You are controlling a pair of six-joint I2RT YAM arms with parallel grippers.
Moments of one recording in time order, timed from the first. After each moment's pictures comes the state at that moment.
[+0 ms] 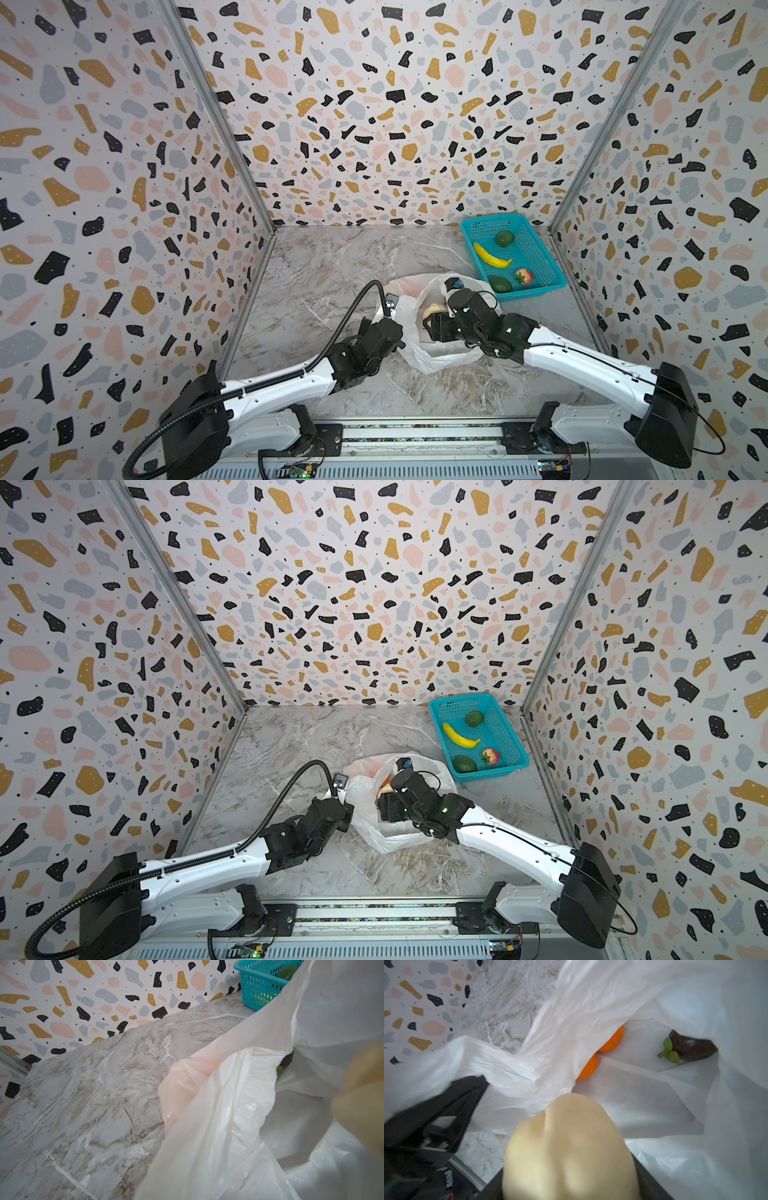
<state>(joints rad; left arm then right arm) -0.99 1.15 0.62 -0.08 -0.64 -0.25 0.91 1.23 0.98 -0.49 0.11 0.64</state>
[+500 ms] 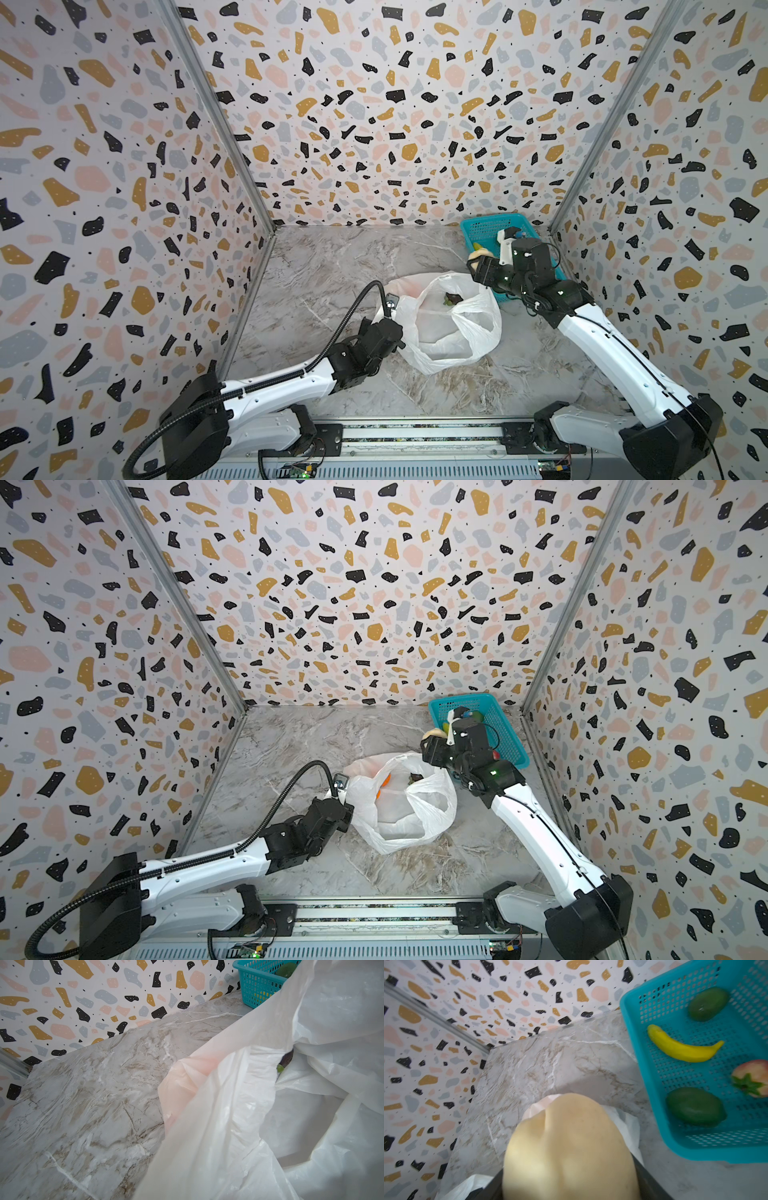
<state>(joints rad) -0.98 1.15 0.62 -0.09 -0.64 -0.24 0.39 1.20 1.17 -0.52 -0.06 0.51</state>
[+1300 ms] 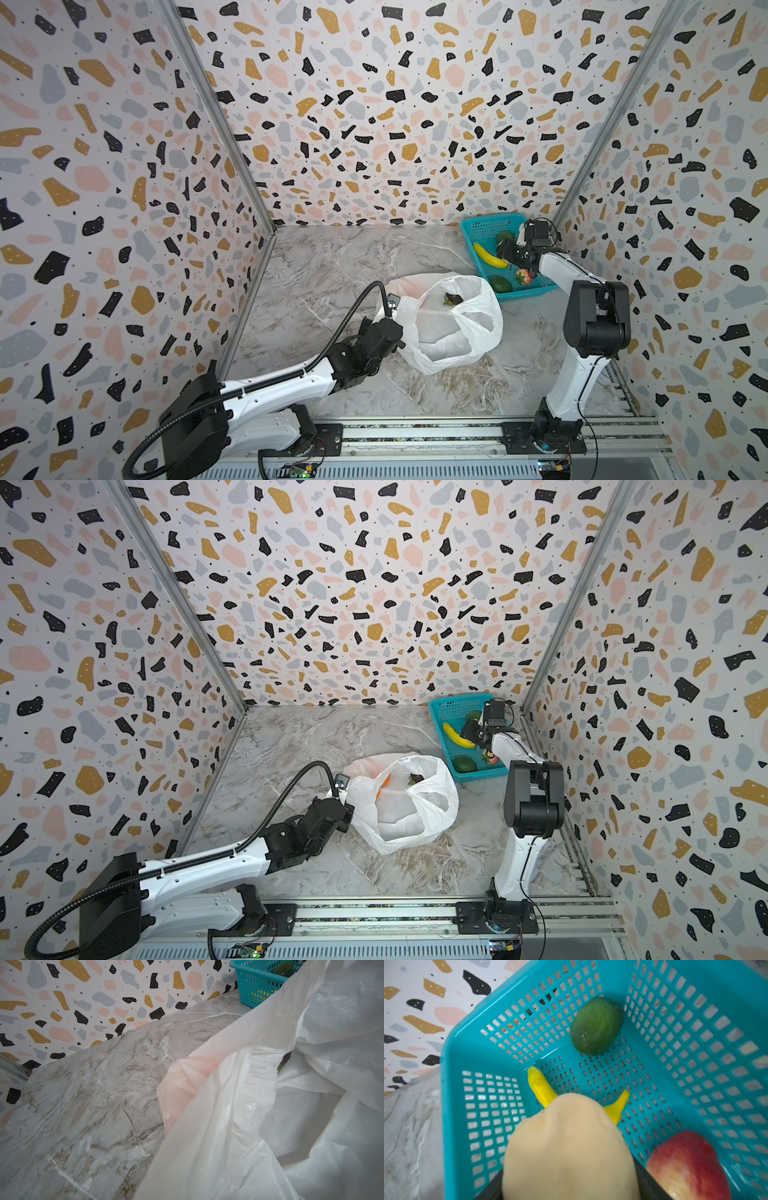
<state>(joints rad) -0.98 1.15 0.62 -0.09 -0.63 -0.22 -0.01 1.98 1.48 -0.27 -0.12 0.35</state>
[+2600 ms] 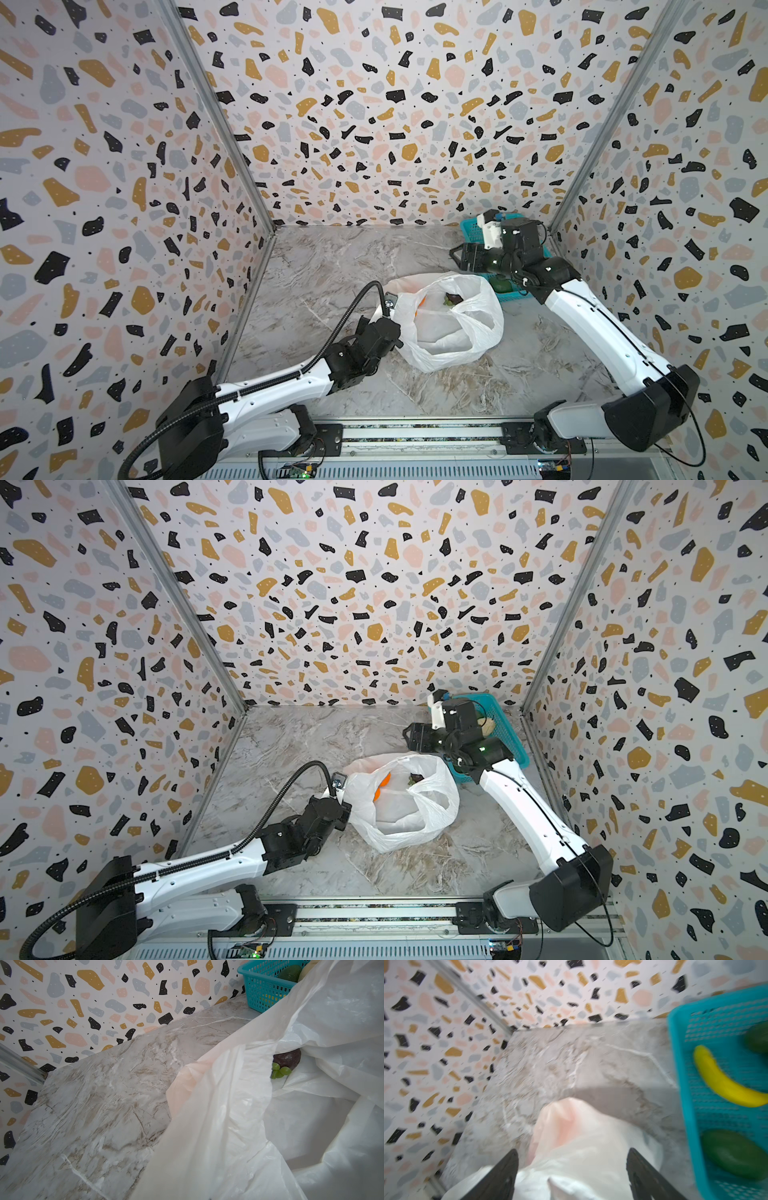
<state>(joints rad) -0.98 1.13 0.62 -0.09 -0.66 -0.19 0.51 1.34 1.35 -0.57 -0.18 0.41</state>
